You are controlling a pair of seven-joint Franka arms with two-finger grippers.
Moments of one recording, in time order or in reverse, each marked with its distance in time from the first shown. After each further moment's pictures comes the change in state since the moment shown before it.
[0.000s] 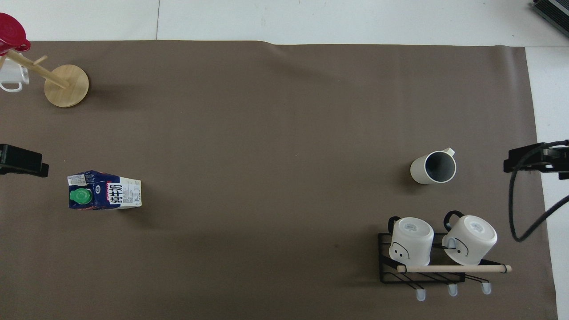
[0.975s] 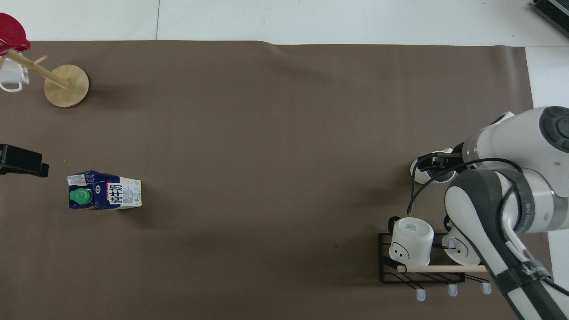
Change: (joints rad) left arm 0.000 0.000 0.000 0.000 0.000 0.000 0.000; right arm 0.047 0.124 0.008 -0.436 0.000 0.558 0.000
